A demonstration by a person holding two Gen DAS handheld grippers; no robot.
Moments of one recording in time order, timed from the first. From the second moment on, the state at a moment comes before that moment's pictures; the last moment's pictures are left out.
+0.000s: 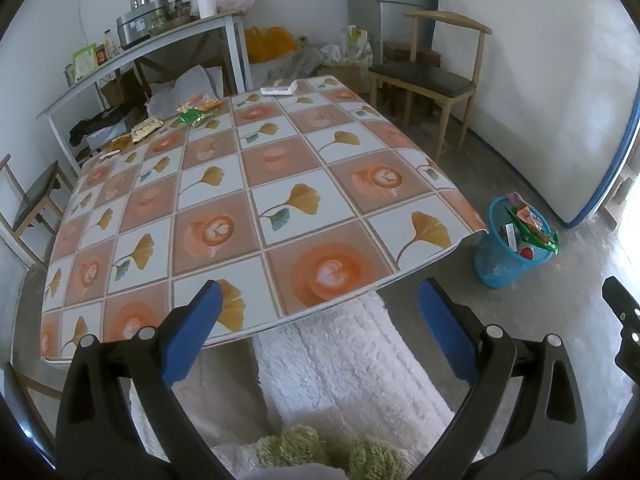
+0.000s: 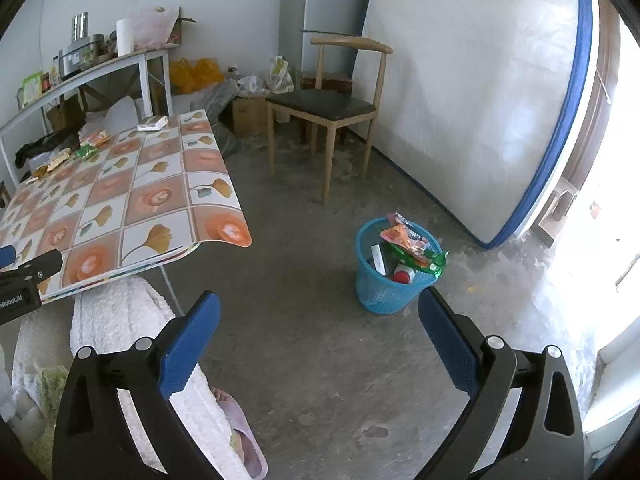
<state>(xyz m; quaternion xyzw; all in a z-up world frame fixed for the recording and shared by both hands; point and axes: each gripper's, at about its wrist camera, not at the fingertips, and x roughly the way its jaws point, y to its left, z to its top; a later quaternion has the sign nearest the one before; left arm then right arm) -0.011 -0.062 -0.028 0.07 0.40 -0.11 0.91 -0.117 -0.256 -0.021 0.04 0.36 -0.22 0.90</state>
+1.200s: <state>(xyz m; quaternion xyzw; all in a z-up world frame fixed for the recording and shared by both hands) -0.011 -0.064 -0.029 0.07 0.40 -0.11 0.91 -0.114 -0.260 -0.012 0.03 0.35 -0.23 0.91</state>
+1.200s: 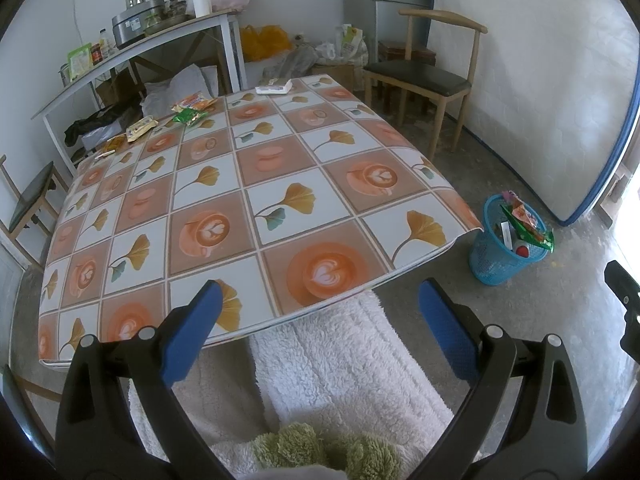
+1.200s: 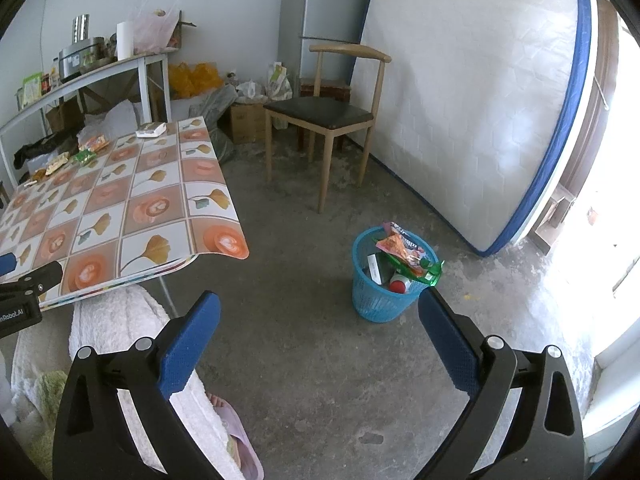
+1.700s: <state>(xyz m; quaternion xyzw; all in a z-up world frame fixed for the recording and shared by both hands) -0.011 -0.063 -0.030 0.07 0.40 -0.11 0.91 -0.113 -0.260 -0.011 0.03 0.35 -0.23 0.91</state>
